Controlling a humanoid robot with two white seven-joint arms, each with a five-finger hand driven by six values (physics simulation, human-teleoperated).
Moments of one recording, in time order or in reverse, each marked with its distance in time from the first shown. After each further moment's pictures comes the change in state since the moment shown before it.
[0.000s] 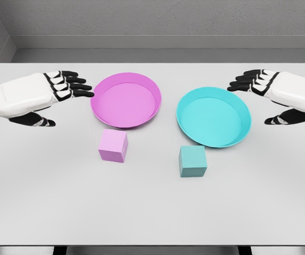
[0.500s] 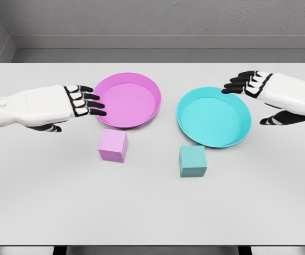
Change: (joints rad) left arm -0.216 -0.005 -0.276 0.002 -0.172 0.000 -0.010; right arm -0.009 0.033 0.020 -0.016 0.068 0.000 0.000
